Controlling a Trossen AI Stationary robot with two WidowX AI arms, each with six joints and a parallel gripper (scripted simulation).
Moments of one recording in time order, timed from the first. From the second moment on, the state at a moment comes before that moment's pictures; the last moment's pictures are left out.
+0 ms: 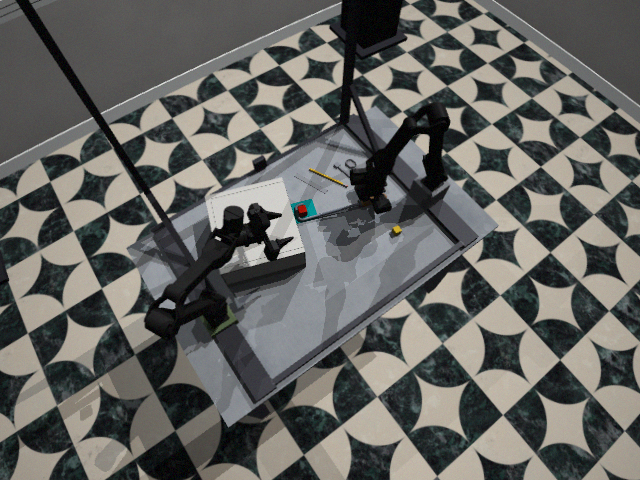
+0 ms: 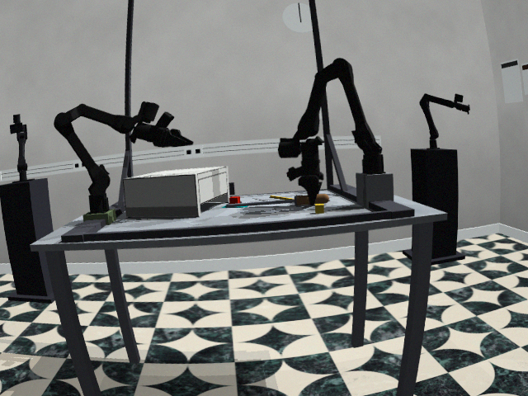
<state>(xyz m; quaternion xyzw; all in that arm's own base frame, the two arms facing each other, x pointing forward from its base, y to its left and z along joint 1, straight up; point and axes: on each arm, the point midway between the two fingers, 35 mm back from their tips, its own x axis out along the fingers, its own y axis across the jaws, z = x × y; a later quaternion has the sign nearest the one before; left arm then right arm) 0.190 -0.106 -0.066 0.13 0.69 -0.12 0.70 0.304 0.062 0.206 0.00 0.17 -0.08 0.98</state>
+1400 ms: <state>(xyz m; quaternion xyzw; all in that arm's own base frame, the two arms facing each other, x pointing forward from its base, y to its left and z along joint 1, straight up) 0.205 -0.113 -0.066 0.14 0.69 -0.14 0.69 0.304 0.062 0.206 0.00 0.17 -0.08 0.98</state>
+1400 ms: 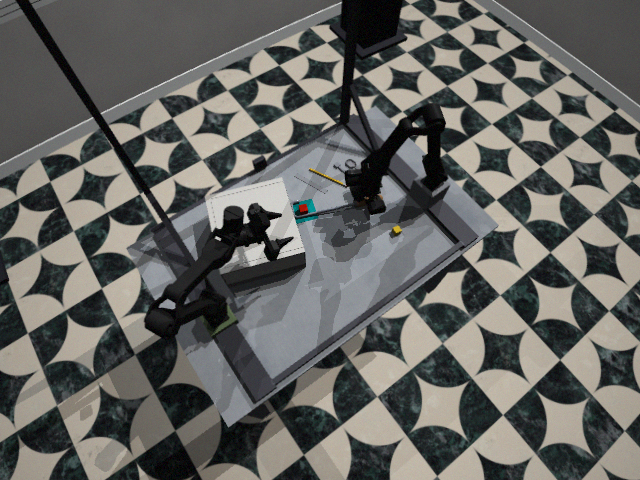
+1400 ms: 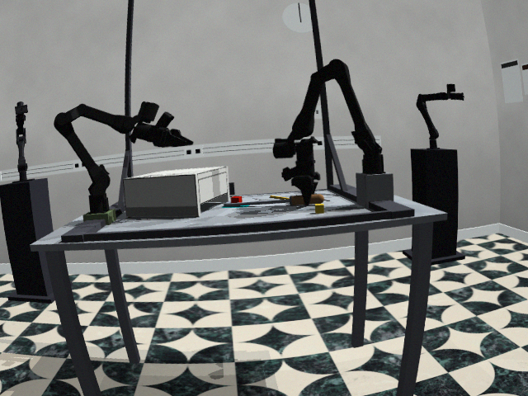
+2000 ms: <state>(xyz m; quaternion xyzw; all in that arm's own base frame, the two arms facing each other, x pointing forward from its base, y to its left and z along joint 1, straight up) 0.206 -0.113 -0.052 0.14 0.69 -0.14 0.69 0.304 0.062 0.206 0.00 0.17 -0.08 0.98</state>
